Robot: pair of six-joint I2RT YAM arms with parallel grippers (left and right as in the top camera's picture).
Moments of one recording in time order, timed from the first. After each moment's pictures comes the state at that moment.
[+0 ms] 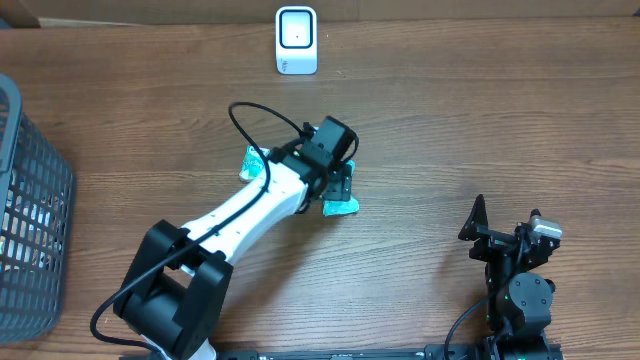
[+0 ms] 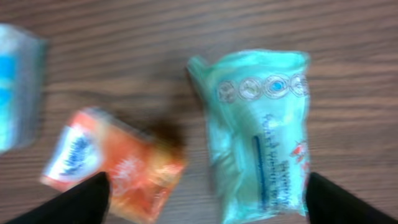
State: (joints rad) left arm -0.61 1.81 1.27 -0.71 -0.13 -0.53; right arm 0.09 0.09 0.03 -0.07 0.30 0.20
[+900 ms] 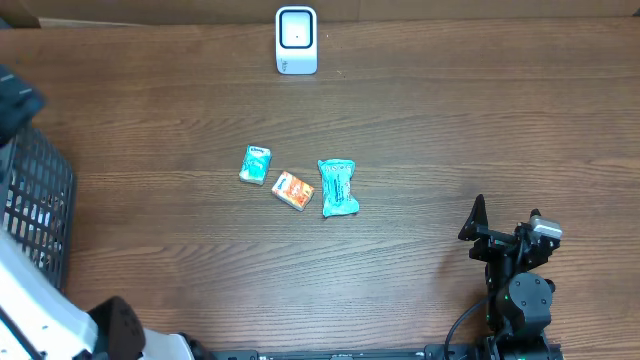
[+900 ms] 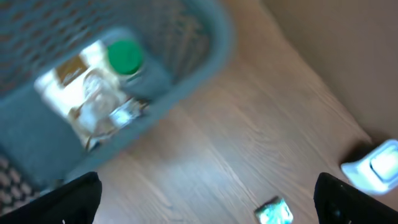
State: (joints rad) left arm 0.54 1.67 2.38 -1.63 -0.04 -0.42; right arm 0.09 0.09 0.03 -0.07 0.30 0.20
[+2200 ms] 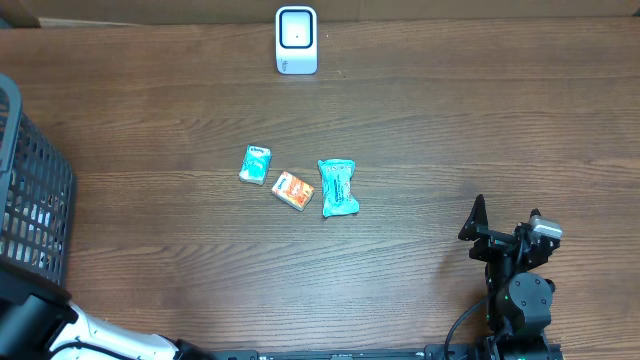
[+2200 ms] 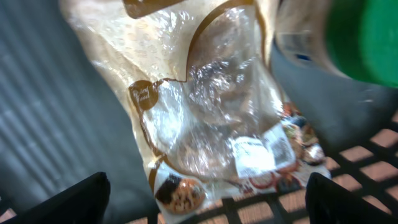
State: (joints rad) left arm 1.02 2.02 1.82 -1.24 0.09 -0.31; right arm 0.09 0.09 0.03 -0.07 0.30 0.20
